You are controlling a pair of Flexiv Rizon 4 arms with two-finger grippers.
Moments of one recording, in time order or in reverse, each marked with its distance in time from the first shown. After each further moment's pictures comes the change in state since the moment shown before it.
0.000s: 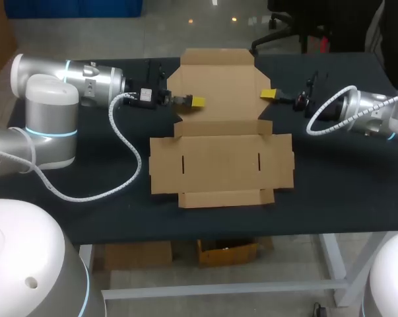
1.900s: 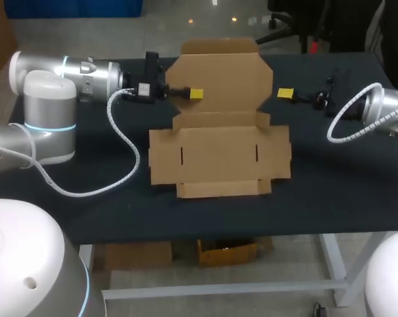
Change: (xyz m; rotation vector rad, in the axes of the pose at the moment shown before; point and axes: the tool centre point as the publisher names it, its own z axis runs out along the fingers) left arm -0.002 -0.021 -0.005 0.040 0.020 0.096; right arm 0.033 -0.001 -0.044 -0.004 -0.105 -0.111
